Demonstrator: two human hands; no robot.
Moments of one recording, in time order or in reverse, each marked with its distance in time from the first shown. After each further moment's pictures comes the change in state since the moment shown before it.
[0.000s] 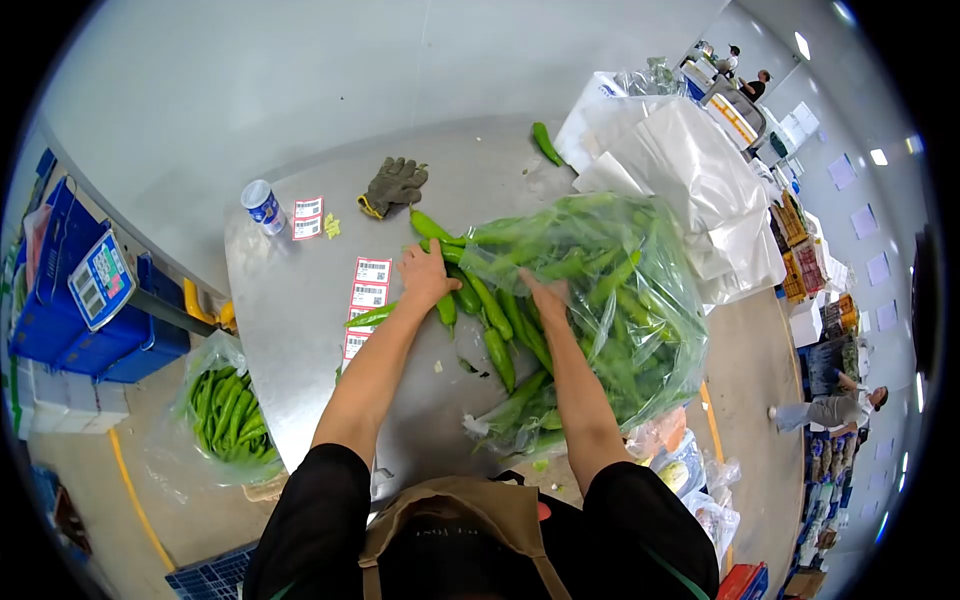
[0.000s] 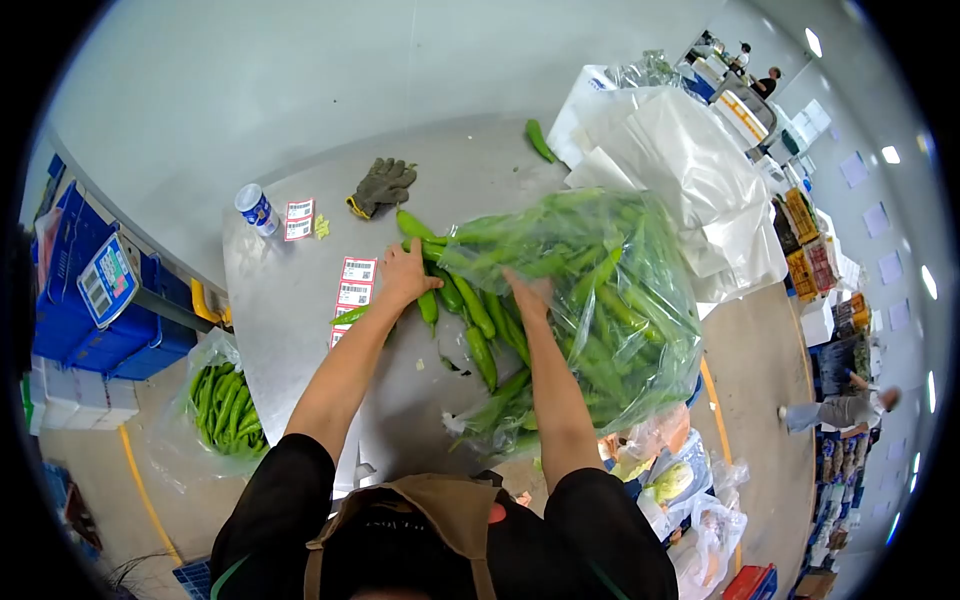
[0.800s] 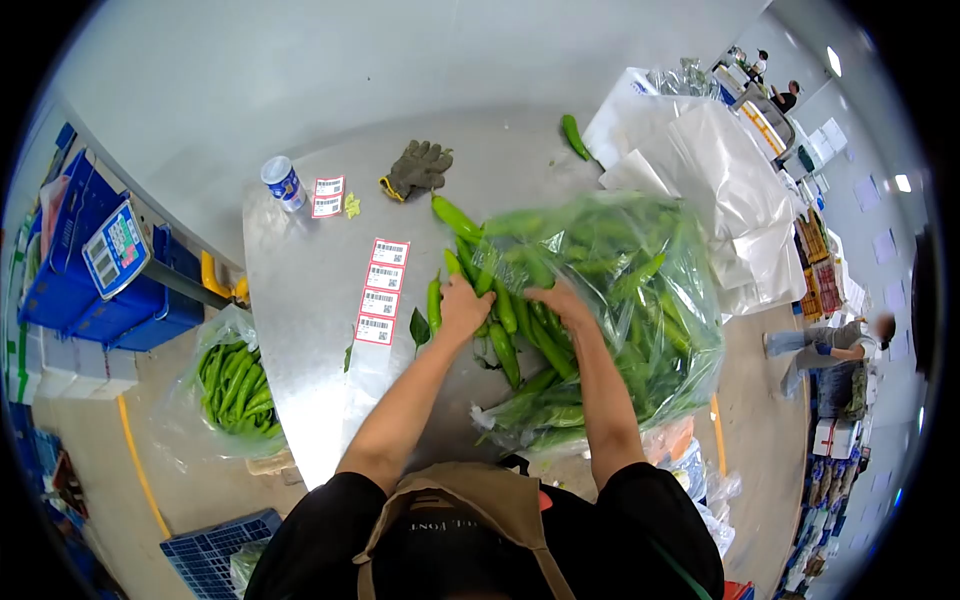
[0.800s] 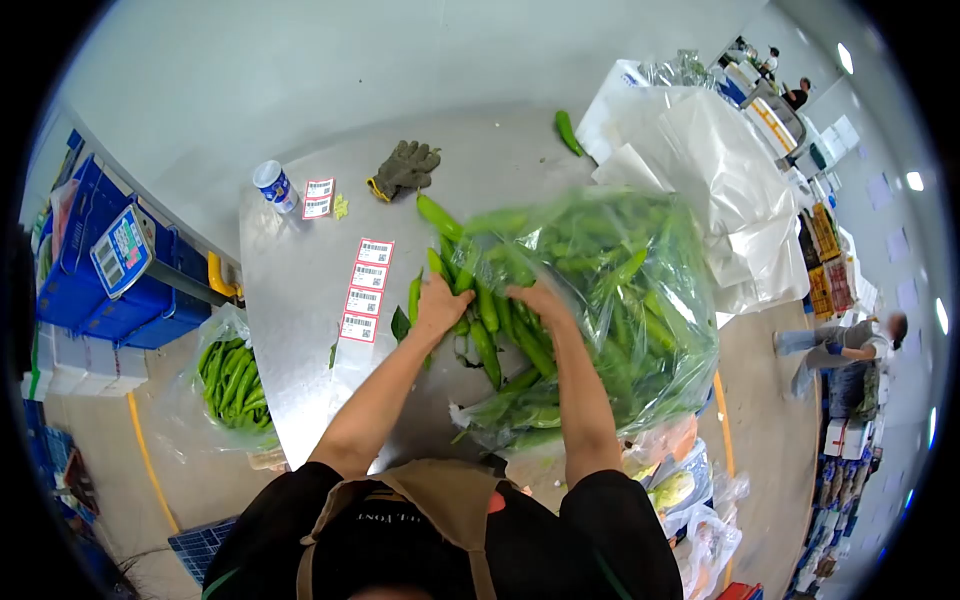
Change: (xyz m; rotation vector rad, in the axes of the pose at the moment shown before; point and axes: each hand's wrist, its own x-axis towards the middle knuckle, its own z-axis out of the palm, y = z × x) left_hand -0.063 0.024 0.043 -0.367 0.009 -0.315; right_hand -0.018 -0.025 -0.012 0.124 -0.600 -0.055
